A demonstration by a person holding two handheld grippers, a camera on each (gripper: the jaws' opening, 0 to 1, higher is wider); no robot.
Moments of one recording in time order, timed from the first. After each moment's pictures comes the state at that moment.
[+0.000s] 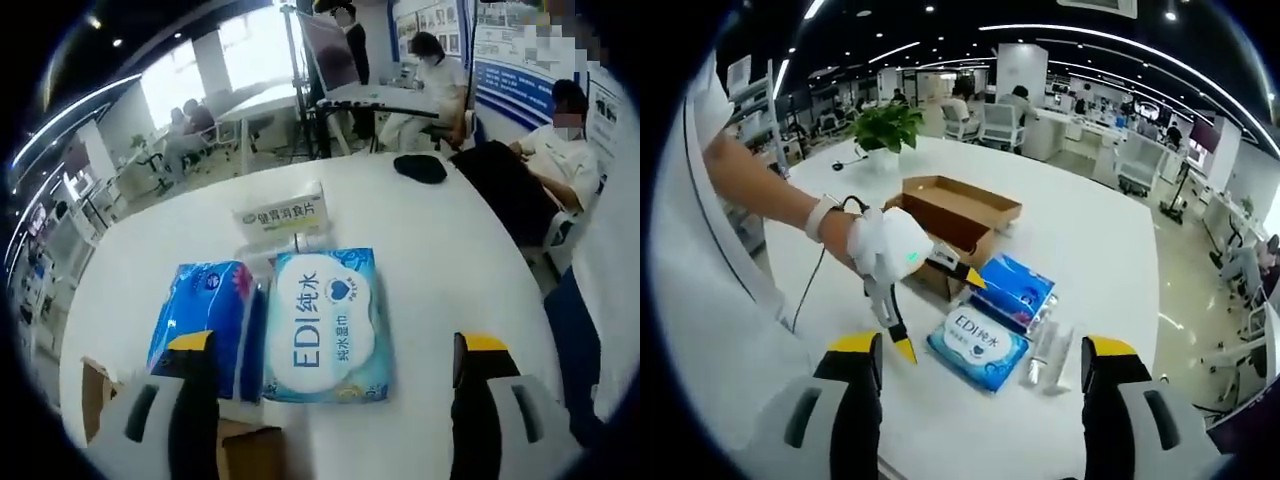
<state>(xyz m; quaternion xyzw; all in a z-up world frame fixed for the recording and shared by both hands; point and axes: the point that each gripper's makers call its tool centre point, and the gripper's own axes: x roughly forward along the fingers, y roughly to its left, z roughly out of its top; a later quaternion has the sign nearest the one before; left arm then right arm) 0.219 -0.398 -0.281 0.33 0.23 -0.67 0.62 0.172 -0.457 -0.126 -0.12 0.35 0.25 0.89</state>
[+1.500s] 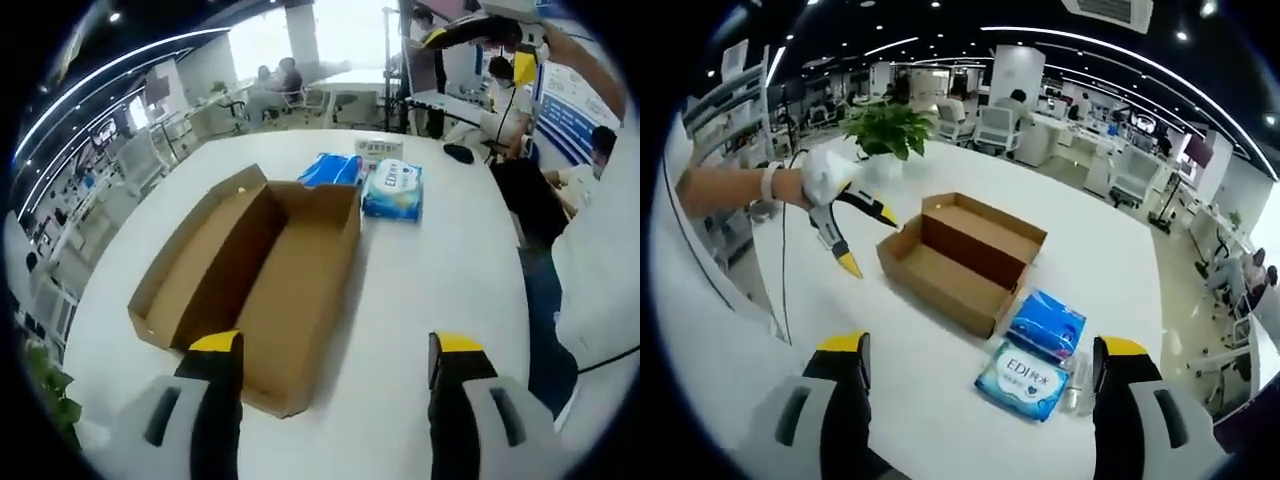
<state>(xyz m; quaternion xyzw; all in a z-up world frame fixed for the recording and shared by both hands) 0.273 -0.116 -0.233 0.29 0.31 -0.56 0.71 0.174 -0.326 -0.090 -0.15 0.34 0.21 0.90</state>
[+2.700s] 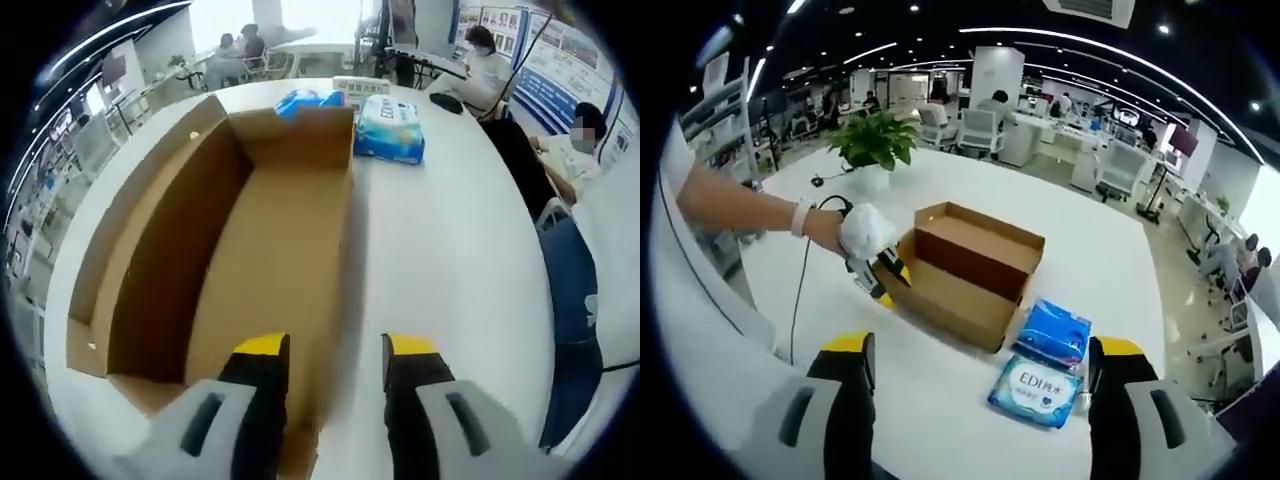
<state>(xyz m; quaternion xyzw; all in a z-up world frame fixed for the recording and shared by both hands) 0.298 -0.132 -0.324 0.34 0.37 -0.60 0.63 0.195 -0.309 -0.095 -0.12 0.35 0.18 0.91</state>
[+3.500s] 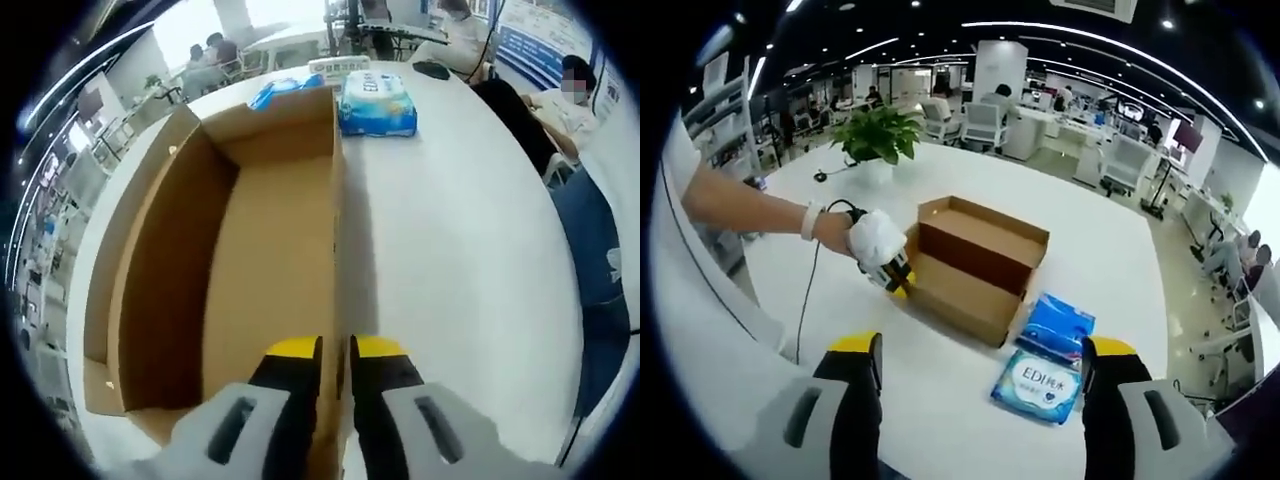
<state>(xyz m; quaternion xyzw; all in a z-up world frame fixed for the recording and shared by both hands) 0.300 -0.141 -0.335 0.41 0.33 -0.60 0.60 0.192 -0.307 -0.094 -0.13 0.36 0.19 0.91</state>
